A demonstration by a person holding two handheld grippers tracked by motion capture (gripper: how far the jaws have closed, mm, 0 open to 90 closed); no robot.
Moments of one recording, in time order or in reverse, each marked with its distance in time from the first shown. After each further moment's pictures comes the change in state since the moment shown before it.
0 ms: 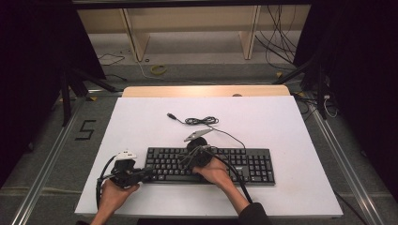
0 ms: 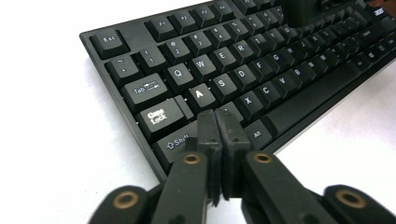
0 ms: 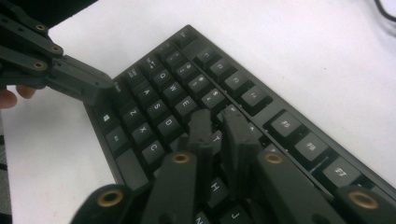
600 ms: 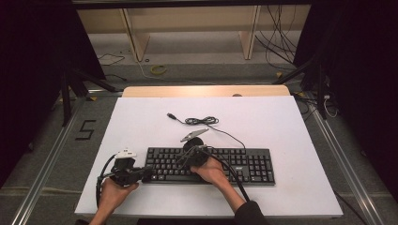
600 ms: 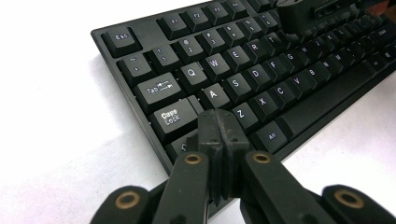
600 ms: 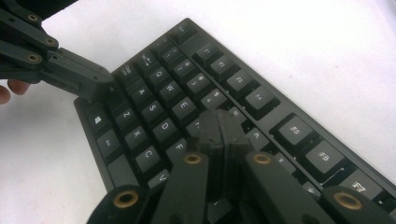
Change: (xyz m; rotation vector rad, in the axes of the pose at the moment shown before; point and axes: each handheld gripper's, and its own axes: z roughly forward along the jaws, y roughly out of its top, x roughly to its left) left arm 0.006 0.002 0.003 0.012 0.014 -0.010; right arm 0.000 0.002 0.014 0.025 0.001 -0.002
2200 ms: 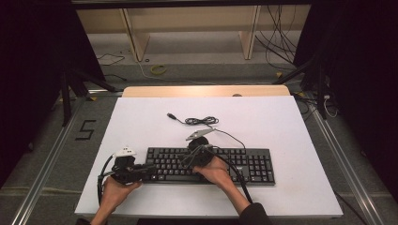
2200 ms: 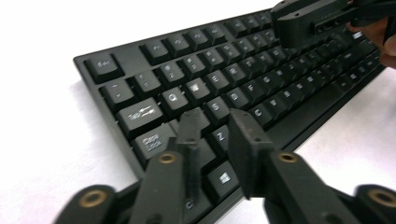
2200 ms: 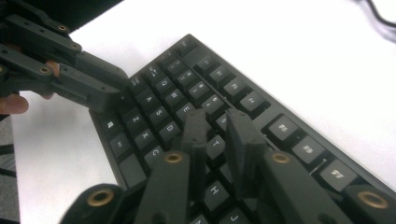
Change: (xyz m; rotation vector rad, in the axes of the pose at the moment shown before) left arm -0.001 0.005 -0.001 -0.068 -0.076 -0.005; right arm -0.003 -0.004 -0.017 -0.060 0.019 0.023
